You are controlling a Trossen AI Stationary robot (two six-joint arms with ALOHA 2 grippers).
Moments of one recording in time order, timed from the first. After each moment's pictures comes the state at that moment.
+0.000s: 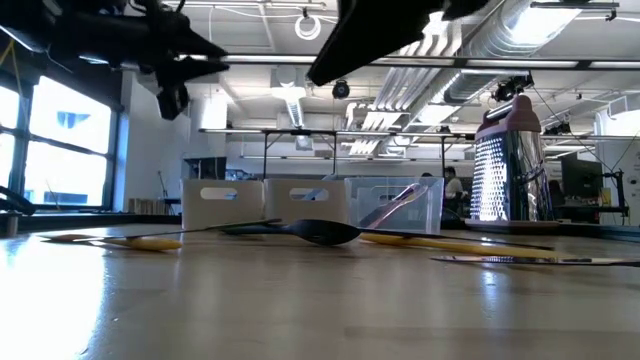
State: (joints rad) left arm 0.22 0.76 0.38 0.28 0.22 -0.70; right arm 0.43 1.85 1.39 -0.41 0.52 -0.03
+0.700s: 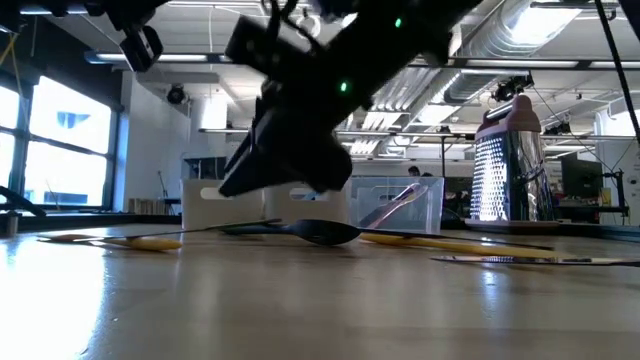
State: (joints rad) left arm -0.30 0.64 0.38 0.30 -0.20 -0.61; right arm 0.26 2.13 1.39 0.05 0.44 -0.33
